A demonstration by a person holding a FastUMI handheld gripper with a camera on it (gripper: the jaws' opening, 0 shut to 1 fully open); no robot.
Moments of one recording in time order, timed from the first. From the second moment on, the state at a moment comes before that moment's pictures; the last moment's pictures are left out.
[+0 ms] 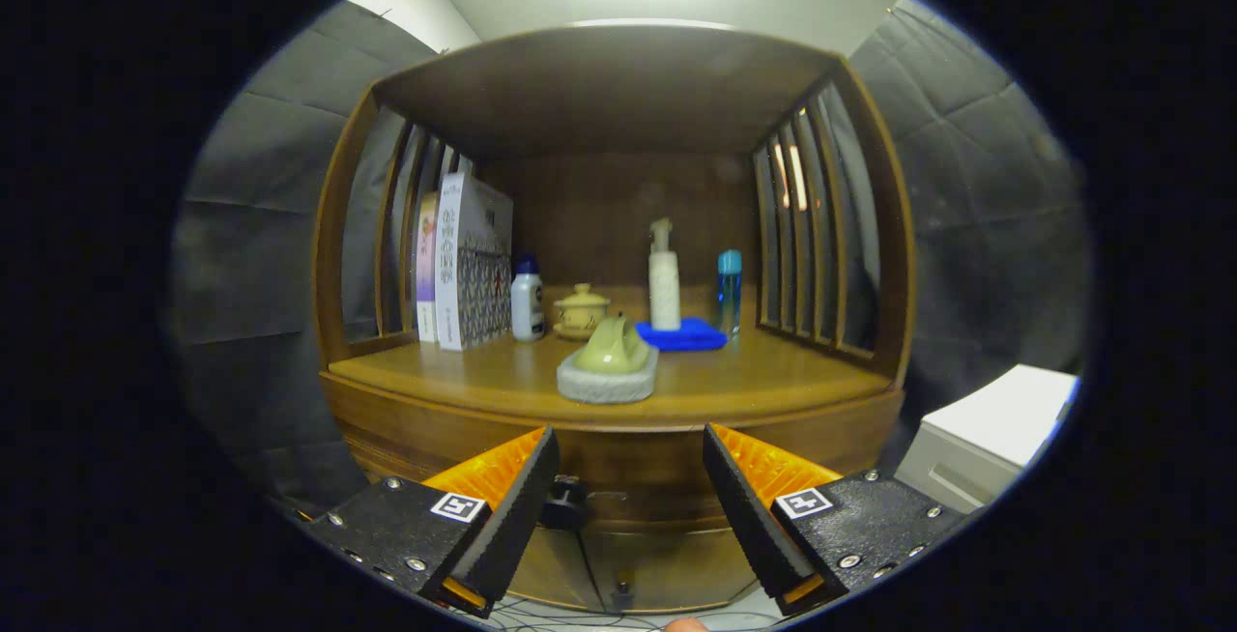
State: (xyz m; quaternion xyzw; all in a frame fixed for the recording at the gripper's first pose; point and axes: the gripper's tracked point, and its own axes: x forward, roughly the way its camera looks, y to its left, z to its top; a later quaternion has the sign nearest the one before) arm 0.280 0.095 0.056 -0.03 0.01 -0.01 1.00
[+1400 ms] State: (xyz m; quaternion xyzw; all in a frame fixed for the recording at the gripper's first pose) arm 0.155 0.088 0.066 0.01 0.02 0.02 1.00
